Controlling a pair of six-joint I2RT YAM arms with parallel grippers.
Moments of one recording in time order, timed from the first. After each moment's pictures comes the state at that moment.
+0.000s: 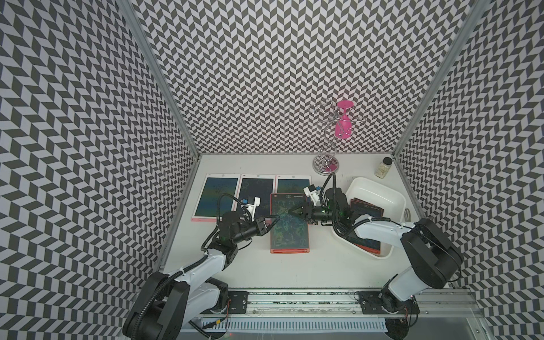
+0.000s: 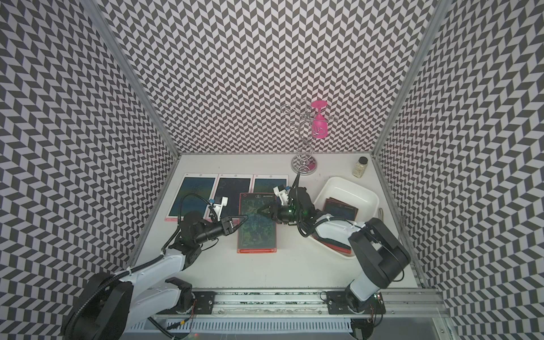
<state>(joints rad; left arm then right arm) -0.34 1.10 0.27 0.62 0.72 -0.83 0.64 1.60 0.78 0.42 -0.69 1.04</state>
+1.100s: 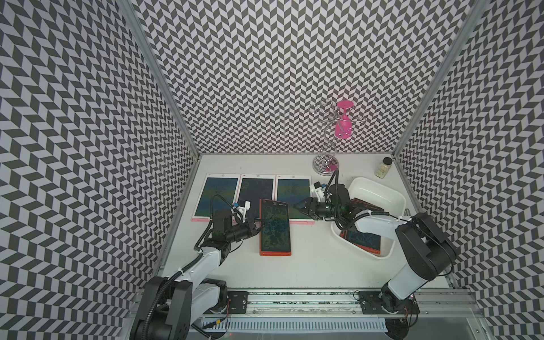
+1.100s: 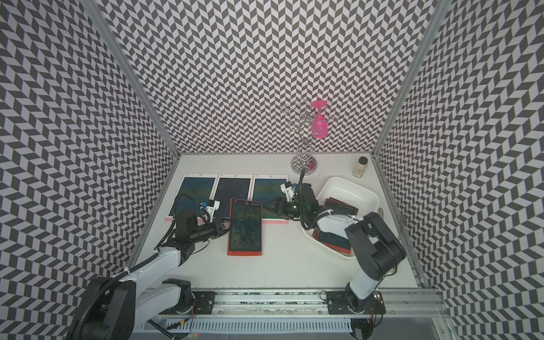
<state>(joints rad) -0.15 1.10 0.31 0.27 0.78 -0.72 0.52 1.66 0.81 0.36 -0.69 0.95</state>
